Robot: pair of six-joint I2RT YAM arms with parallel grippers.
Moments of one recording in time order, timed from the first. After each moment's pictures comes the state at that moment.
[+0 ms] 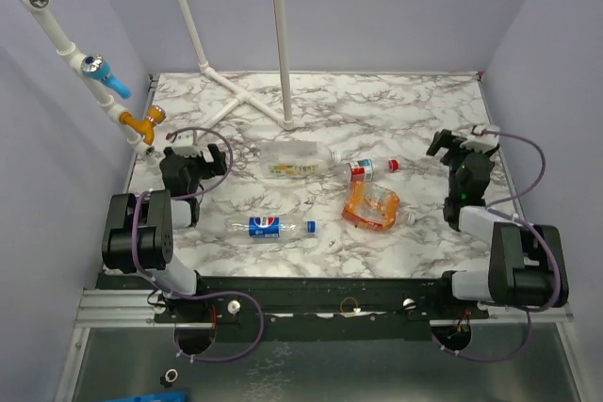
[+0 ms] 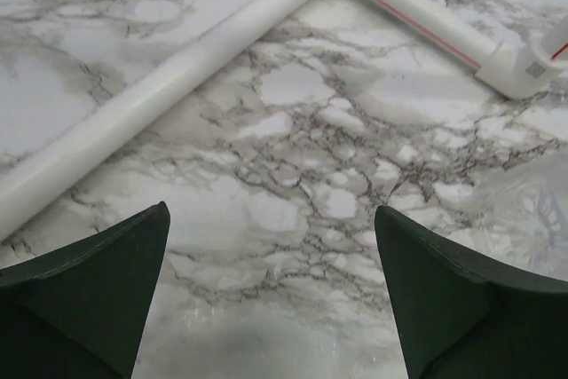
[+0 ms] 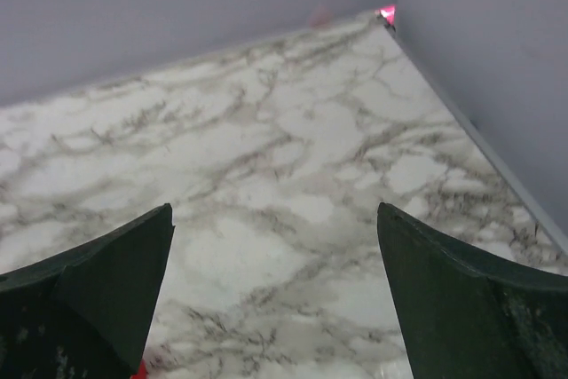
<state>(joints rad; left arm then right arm) 0.10 1.61 0.37 1.03 0.20 -0.14 -0.08 1.40 0.33 1.02 0.15 0.11</state>
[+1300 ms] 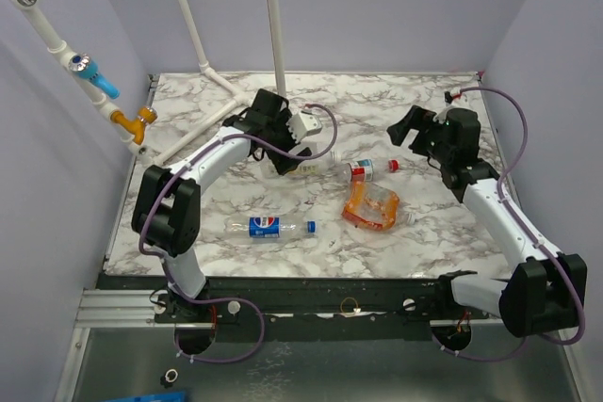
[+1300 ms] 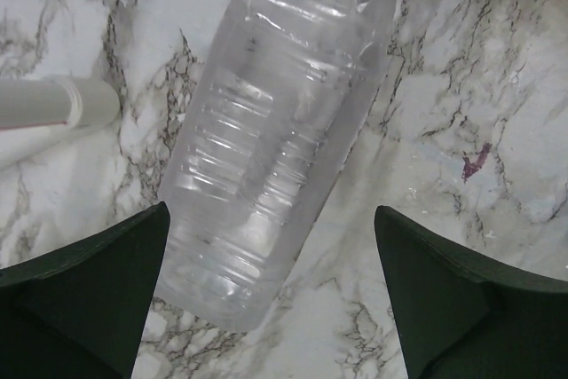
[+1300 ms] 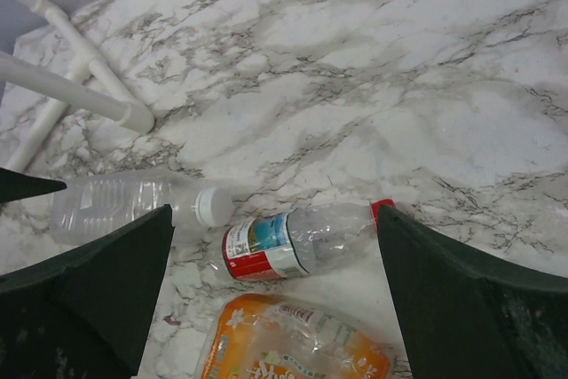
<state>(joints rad) -0.44 1.74 1.34 -0.52 0.35 0.61 0.14 1.21 0.87 -0.05 -0.10 0.44</state>
